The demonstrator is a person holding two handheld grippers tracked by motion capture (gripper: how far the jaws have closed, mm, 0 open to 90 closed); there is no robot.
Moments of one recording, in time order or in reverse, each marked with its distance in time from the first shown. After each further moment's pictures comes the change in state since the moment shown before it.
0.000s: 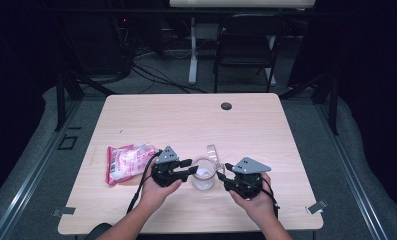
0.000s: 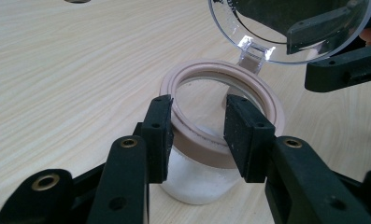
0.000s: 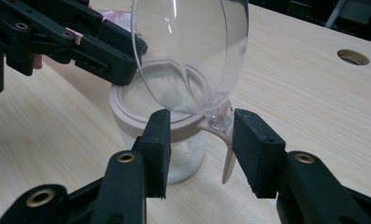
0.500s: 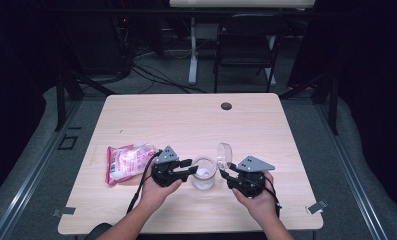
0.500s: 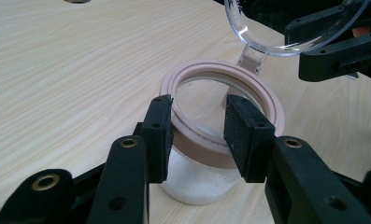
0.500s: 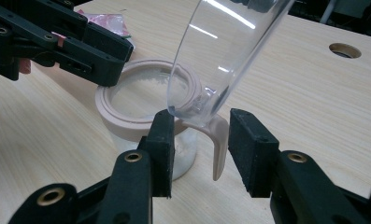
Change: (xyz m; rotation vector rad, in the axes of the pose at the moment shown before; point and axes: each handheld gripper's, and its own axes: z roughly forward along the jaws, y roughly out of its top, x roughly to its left) left arm 0.000 0.000 0.000 -0.003 -0.001 -0.003; right arm -0.008 -0.003 -0.001 -0.006 -0.008 0.039
